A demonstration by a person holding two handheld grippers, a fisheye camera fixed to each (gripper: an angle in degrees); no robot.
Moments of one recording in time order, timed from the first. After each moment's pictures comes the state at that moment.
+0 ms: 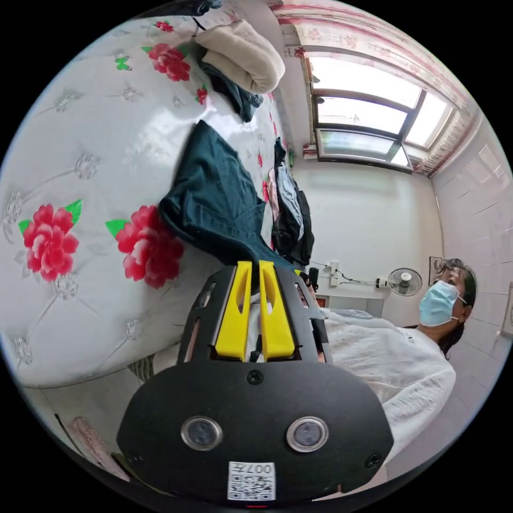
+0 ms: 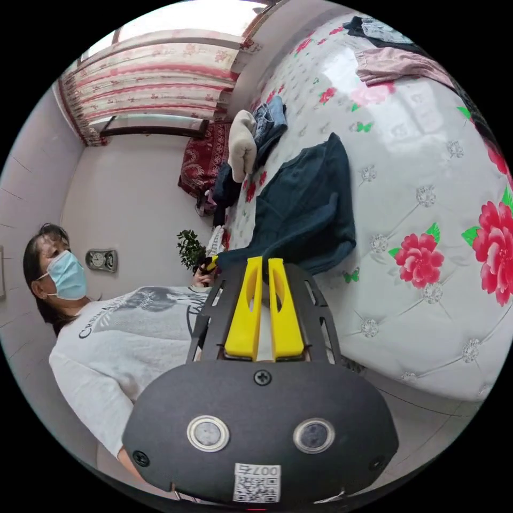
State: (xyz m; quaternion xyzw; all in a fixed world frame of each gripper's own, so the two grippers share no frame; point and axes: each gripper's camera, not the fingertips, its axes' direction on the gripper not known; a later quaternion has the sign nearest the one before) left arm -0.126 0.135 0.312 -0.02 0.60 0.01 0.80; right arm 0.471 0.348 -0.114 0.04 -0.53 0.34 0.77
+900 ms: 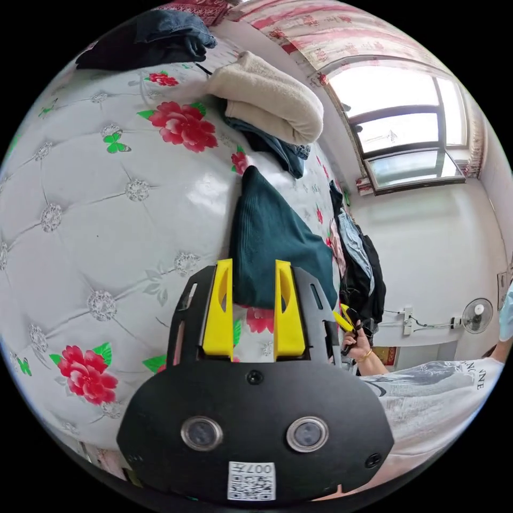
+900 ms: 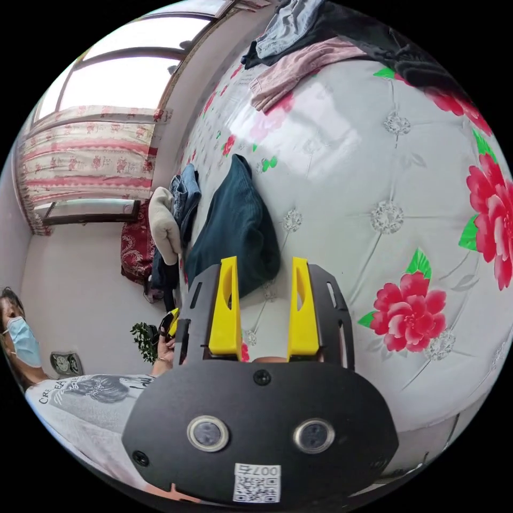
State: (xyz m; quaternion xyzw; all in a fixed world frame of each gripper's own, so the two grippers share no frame) left arm -0.055 0.073 0.354 0.09 0.41 -0.03 0.90; right arm 0.504 0.373 0.044 0.02 -0.36 0.54 0.76
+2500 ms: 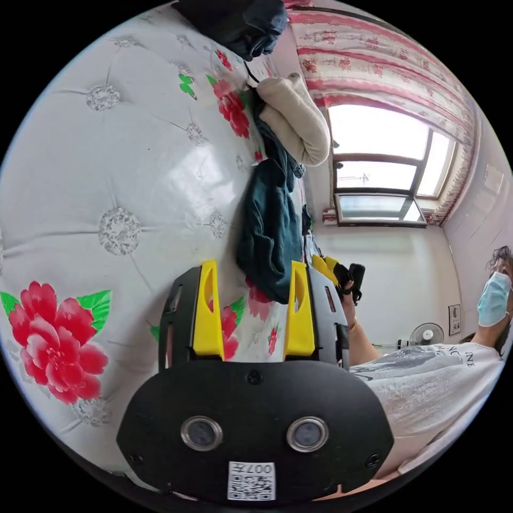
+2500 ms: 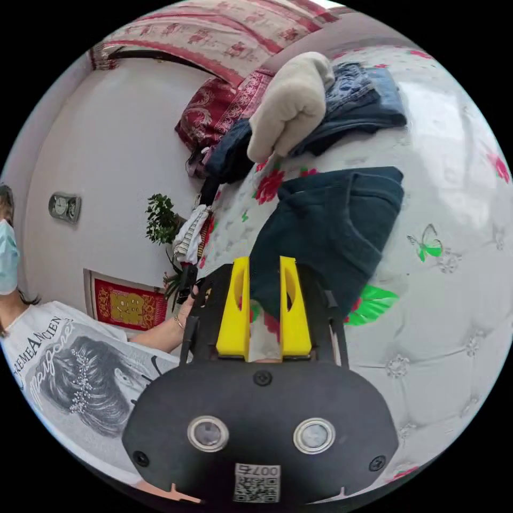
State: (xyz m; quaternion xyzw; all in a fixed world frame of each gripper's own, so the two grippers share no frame) left arm -0.168 0.189 0.424 0.09 0.55 -0.12 0.82; right arm 0.388 0.180 0.103 0.00 -0.46 0.19 0.86
